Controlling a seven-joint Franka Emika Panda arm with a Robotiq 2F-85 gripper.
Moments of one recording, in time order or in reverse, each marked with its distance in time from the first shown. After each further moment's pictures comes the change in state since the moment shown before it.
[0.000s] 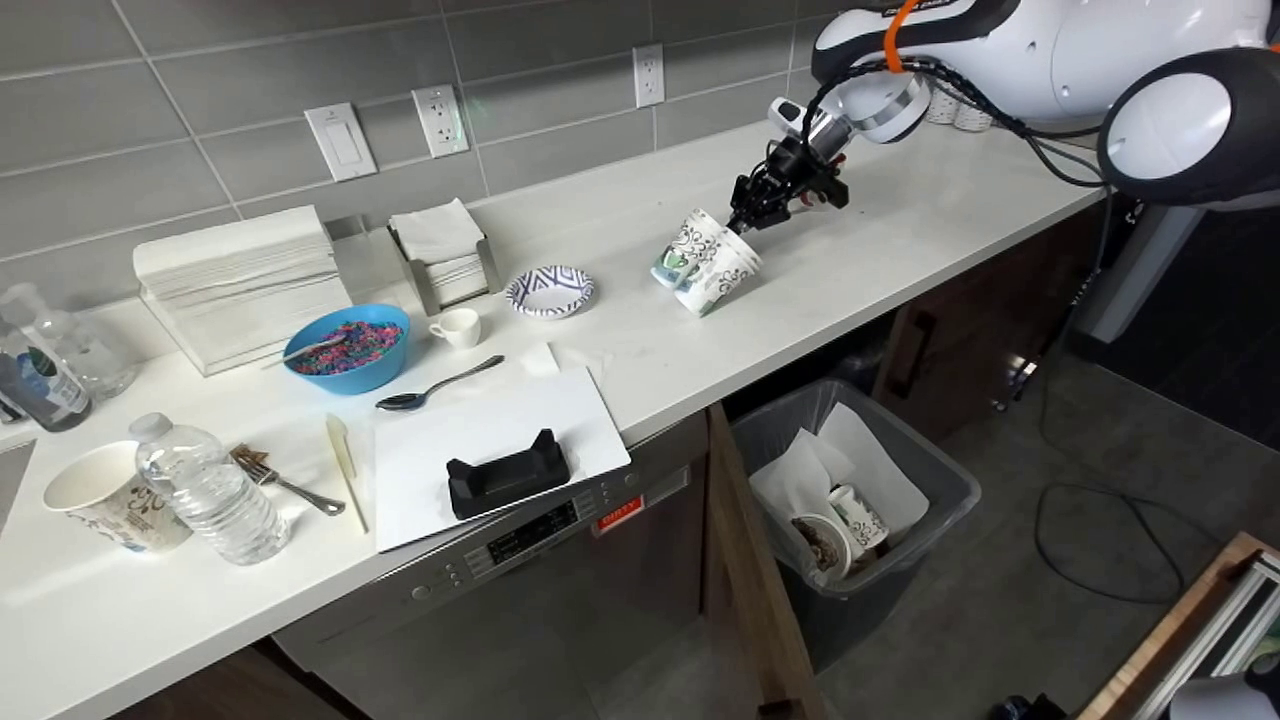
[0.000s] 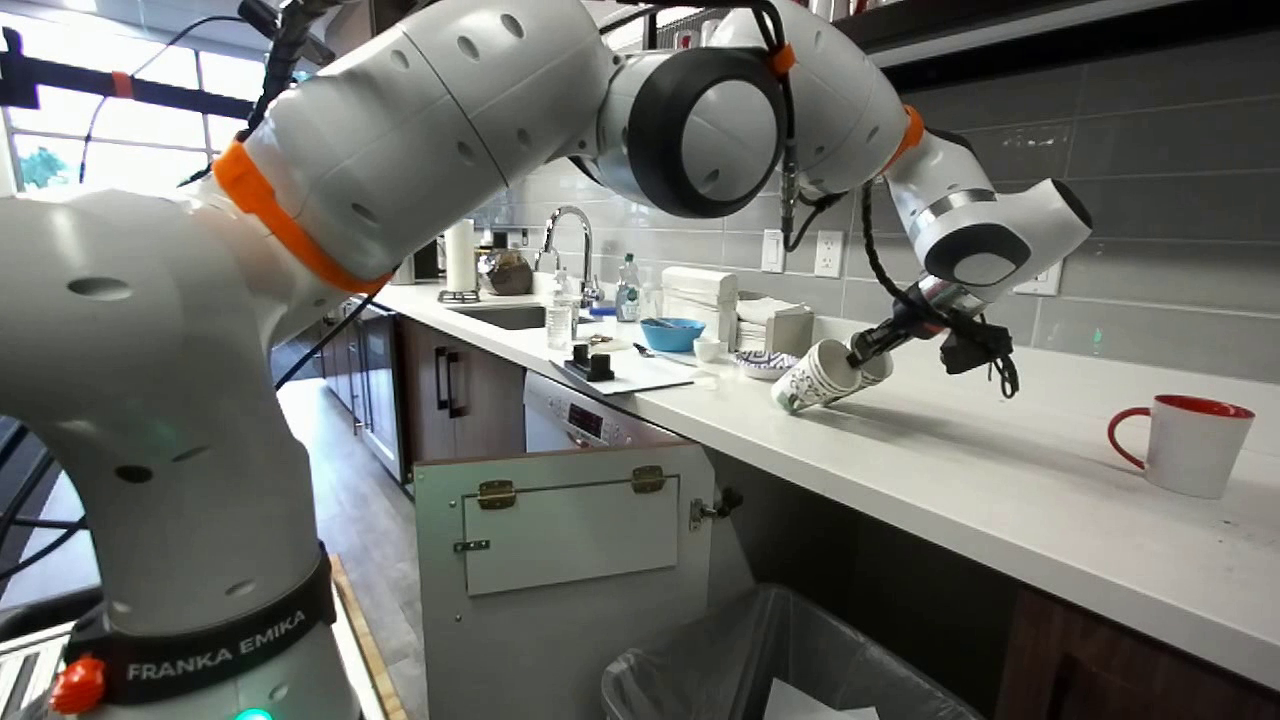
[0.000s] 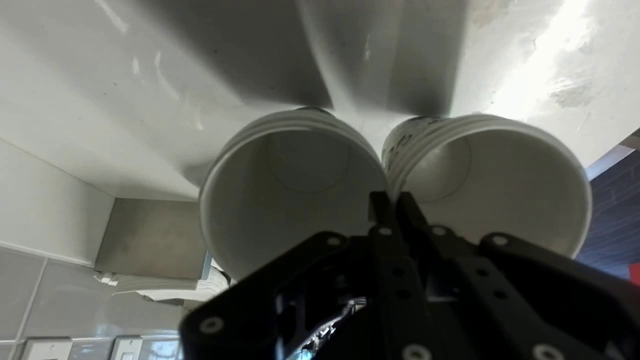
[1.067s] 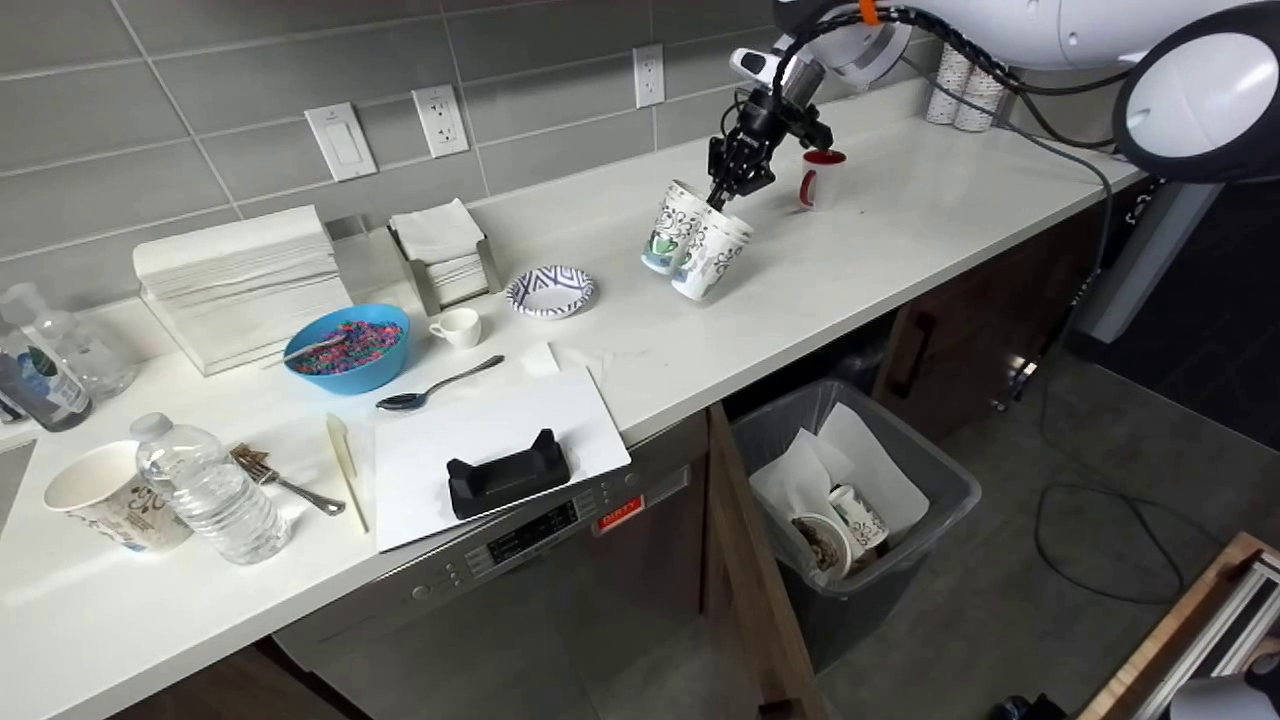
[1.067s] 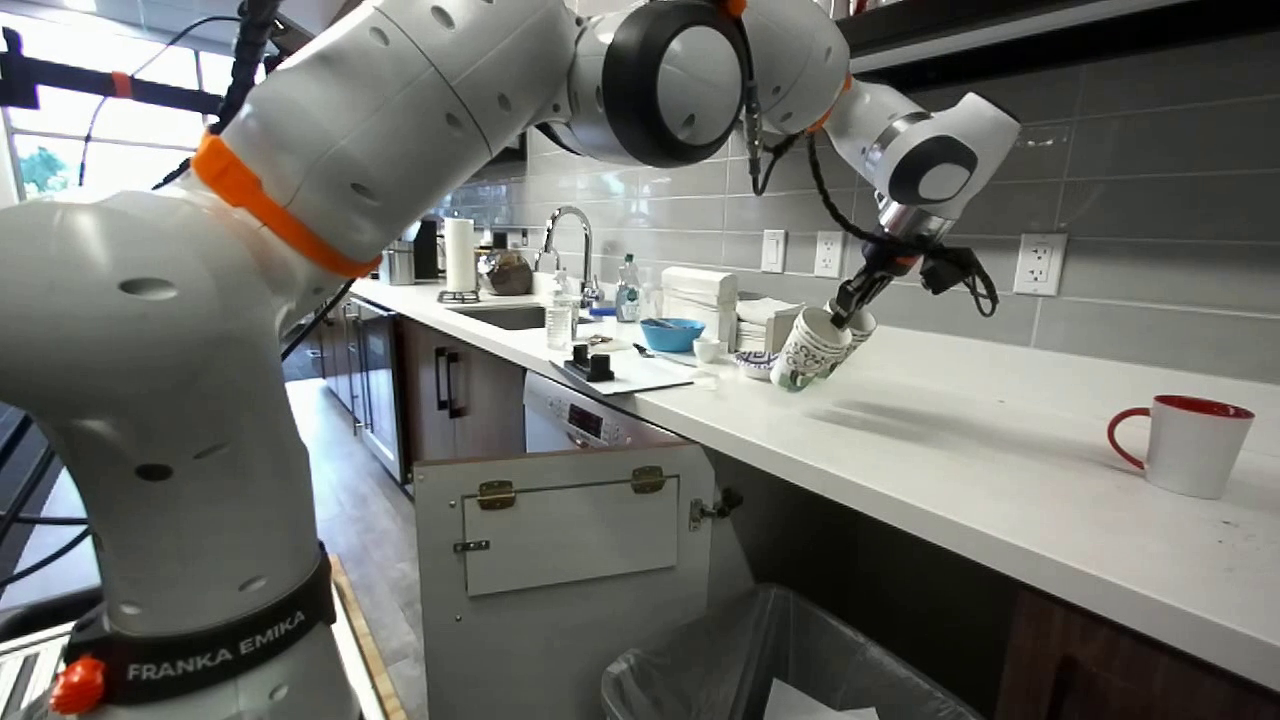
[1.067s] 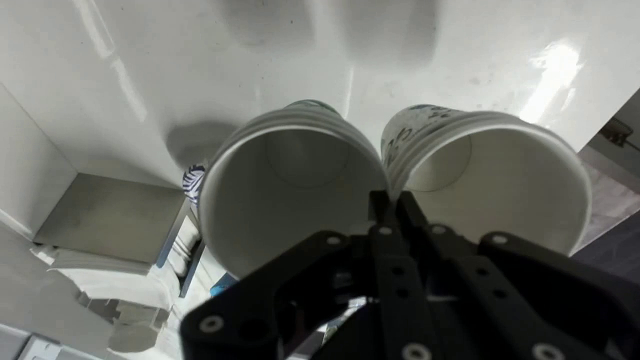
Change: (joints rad) arm 0.110 -0.113 -0.024 0.021 -0.186 -0.008 0.032
